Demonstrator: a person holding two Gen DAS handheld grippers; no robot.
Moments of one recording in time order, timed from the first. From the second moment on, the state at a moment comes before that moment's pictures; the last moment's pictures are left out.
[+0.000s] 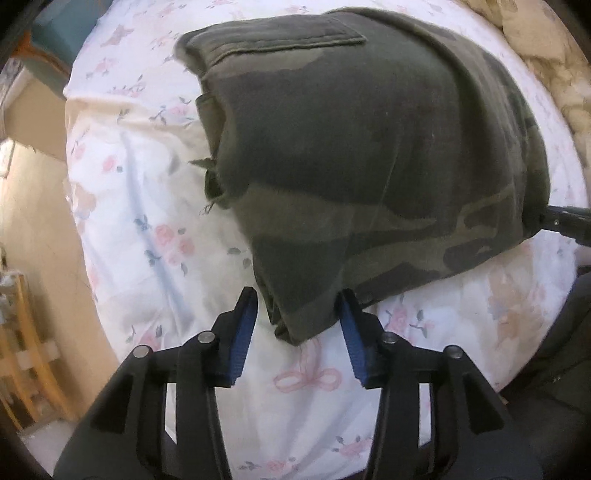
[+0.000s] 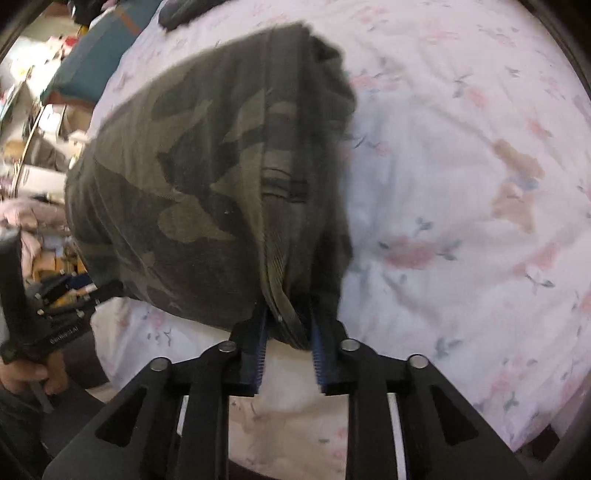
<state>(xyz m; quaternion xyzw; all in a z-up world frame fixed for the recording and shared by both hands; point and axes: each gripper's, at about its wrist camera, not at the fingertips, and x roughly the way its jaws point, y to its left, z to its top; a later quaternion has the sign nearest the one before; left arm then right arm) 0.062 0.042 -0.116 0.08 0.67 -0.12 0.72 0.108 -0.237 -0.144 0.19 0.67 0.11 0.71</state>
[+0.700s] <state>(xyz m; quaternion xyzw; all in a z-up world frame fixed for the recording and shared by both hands) 0.200 0.069 -0.060 -0.10 0.60 -0.05 0.79 0.234 -0.285 -0.107 0.34 0.57 0.14 0.74</state>
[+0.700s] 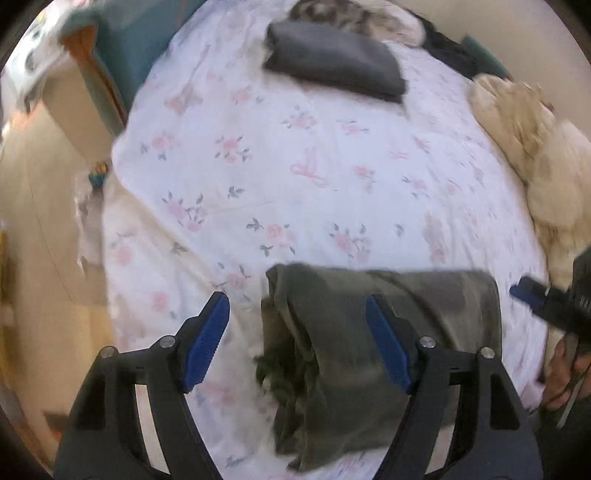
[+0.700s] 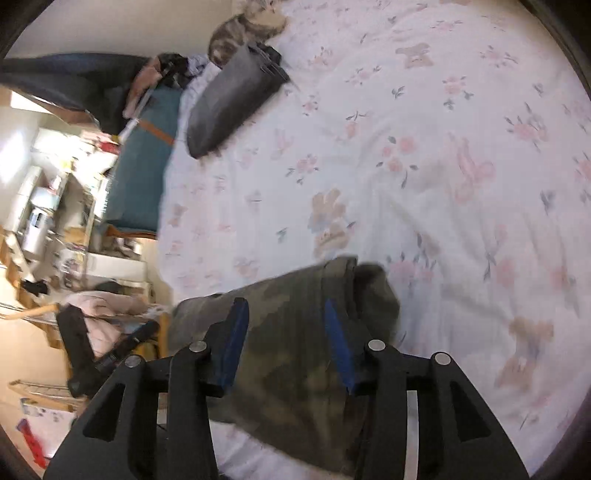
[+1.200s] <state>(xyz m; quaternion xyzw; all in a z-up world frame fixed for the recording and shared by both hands) 0.194 0.054 -0.104 -0.15 0.62 -0.11 0.76 0.254 -0.256 -0.141 0.27 0.60 0.16 0.74</state>
